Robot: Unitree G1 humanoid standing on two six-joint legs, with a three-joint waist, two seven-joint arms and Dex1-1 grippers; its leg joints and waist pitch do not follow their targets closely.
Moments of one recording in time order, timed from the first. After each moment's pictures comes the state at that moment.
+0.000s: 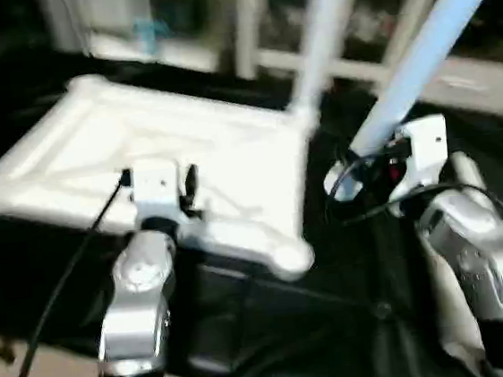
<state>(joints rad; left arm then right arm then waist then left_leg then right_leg) -0.23 0.08 0.07 -0.16 0.09 0.37 -0.08 -0.31 -0.22 -0.03 -0.15 0.34 0.50 0.35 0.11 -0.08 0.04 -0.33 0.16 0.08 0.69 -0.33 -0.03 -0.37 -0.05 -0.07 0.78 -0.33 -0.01</state>
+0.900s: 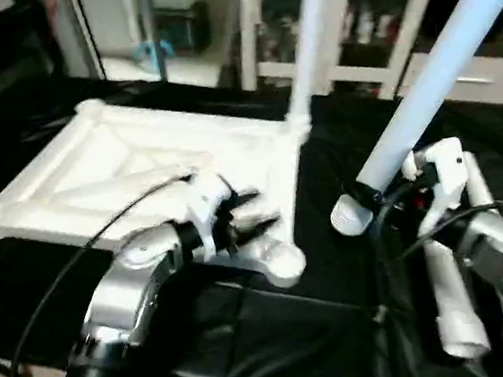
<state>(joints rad) -0.39 0.32 -0.22 0.12 -0.19 0.32 -0.95 -0.16 -0.46 -0.12 -0.26 0.50 0.63 0.60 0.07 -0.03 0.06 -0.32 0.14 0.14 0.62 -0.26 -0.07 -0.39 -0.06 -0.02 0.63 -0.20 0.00</state>
